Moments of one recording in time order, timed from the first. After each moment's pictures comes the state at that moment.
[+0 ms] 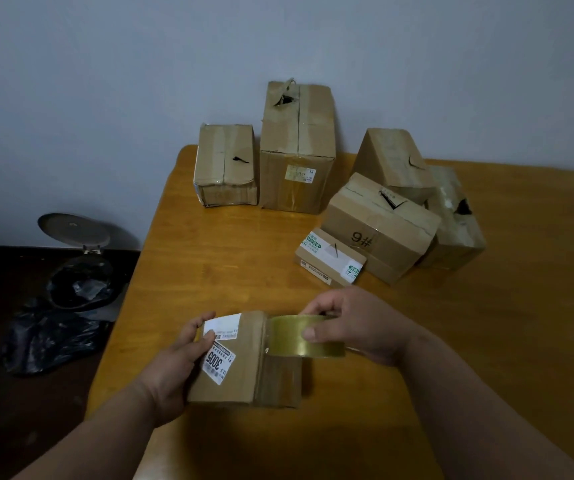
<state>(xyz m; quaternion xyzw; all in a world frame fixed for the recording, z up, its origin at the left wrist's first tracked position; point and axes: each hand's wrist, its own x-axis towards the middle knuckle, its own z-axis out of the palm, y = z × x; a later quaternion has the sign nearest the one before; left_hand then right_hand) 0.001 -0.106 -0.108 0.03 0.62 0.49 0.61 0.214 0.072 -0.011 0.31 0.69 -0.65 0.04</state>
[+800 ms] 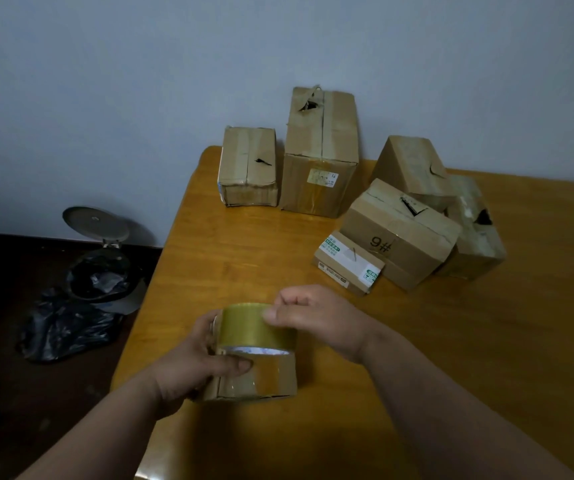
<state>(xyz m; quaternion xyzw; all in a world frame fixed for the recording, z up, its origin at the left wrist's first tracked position) -0.004 -0.122 -0.083 0.19 0.66 0.40 0.61 0.153 0.035 -0.007 0.26 0.76 -0.60 0.03</state>
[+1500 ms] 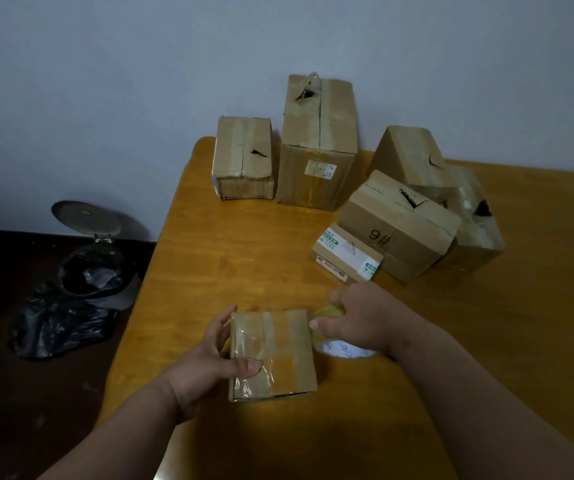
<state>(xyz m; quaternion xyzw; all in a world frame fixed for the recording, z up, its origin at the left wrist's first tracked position) 0.009 -0.116 -0.109 0.11 0.56 0.50 0.65 0.189 0.068 -0.023 0.37 0.88 -0.27 0.14</state>
